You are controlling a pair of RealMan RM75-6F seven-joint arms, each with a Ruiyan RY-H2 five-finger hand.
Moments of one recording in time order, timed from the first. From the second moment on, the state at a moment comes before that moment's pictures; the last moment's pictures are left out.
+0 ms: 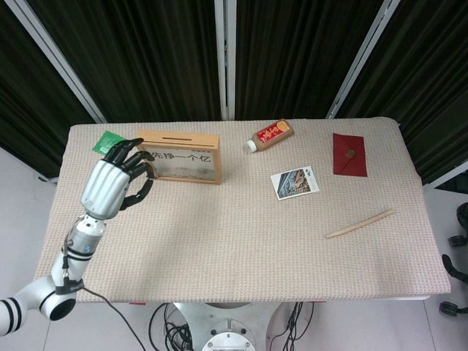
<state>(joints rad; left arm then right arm) -0.63 -1.27 -0.26 -1.63 1.54 1.40 0.08 0.00 -1.02 0.09 -1.52 -1.36 1.43 0.14</state>
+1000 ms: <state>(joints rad) -0.98 -1.42 -0.43 -1.38 0.85 0.91 0.28 -0.01 -1.02 0.10 -1.50 -1.36 1.43 0.18</state>
